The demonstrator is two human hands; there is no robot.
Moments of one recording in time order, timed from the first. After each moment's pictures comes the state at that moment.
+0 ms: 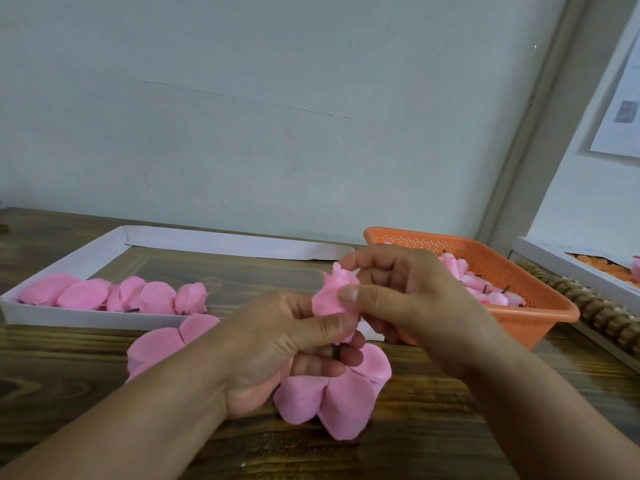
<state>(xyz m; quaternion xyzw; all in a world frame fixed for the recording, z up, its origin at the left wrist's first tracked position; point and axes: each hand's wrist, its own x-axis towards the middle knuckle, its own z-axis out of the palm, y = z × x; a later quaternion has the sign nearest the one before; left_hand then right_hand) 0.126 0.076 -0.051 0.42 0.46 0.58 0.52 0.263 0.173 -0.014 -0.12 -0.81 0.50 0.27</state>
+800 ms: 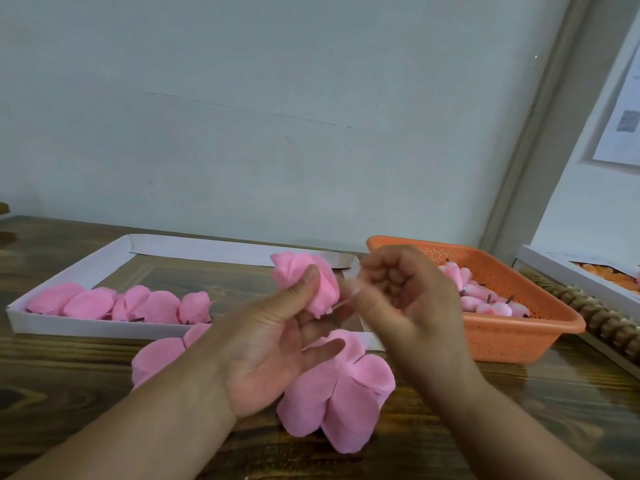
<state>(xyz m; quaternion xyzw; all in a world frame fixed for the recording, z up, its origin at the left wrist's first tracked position) 0.122 0.084 -0.049 0.28 0.34 0.69 0.58 0.246 0.169 -0.037 -0.12 -0.77 0.34 0.52</state>
